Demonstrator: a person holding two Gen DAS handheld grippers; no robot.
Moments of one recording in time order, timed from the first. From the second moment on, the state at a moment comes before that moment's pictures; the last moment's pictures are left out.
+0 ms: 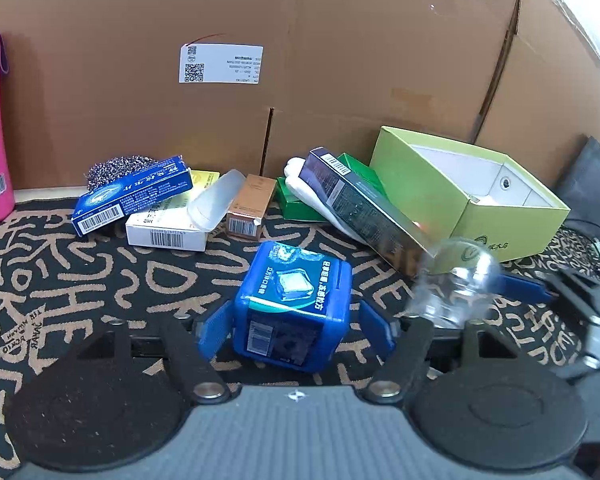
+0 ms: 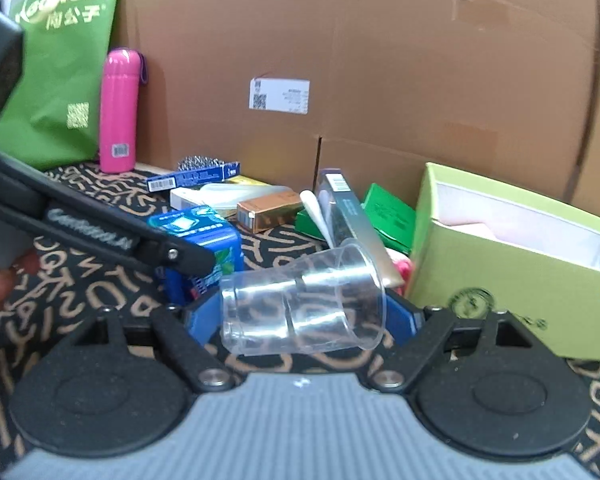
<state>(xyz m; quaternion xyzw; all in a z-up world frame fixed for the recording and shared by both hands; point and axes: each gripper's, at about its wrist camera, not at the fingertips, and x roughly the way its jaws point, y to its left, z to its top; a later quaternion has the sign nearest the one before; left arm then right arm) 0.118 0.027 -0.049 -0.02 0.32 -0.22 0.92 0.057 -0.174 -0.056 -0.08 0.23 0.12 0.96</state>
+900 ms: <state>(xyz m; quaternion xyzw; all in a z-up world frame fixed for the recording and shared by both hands) 0.102 -0.058 0.027 -0.01 0.25 -0.32 0.91 0.023 -0.293 0.006 -0.03 0.12 -0.02 0.99</state>
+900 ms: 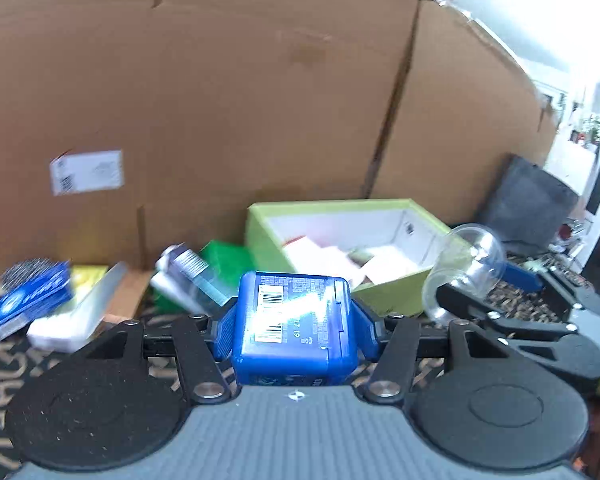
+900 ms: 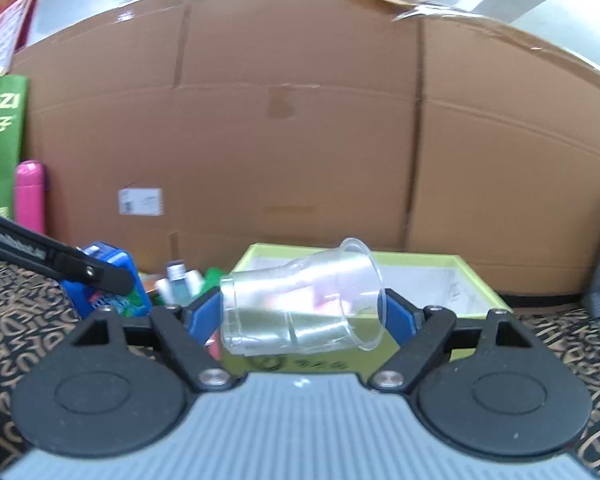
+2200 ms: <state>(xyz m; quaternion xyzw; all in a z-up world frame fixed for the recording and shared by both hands) 0.110 -0.127 0.022 -0.05 0.19 -0.31 0.93 0.070 -0.371 -0.007 0.04 0.13 -0.04 0.99</state>
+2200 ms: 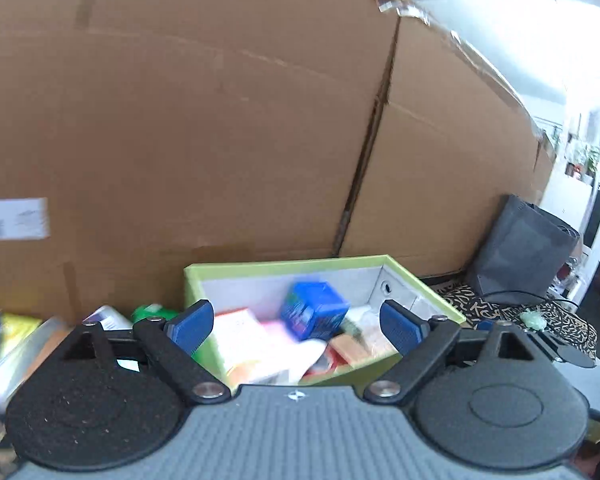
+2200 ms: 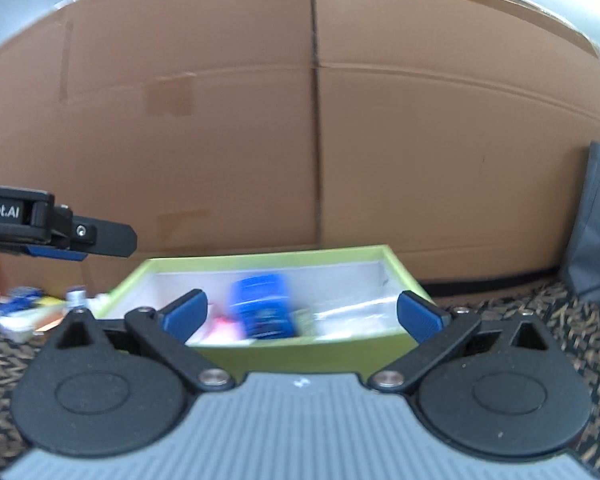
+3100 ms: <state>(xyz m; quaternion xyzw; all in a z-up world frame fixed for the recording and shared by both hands) 0.096 0.071 -0.034 -0.08 0.26 -0.12 0.95 0.058 -0.165 -0.027 -0.06 0.21 0.14 0.96</state>
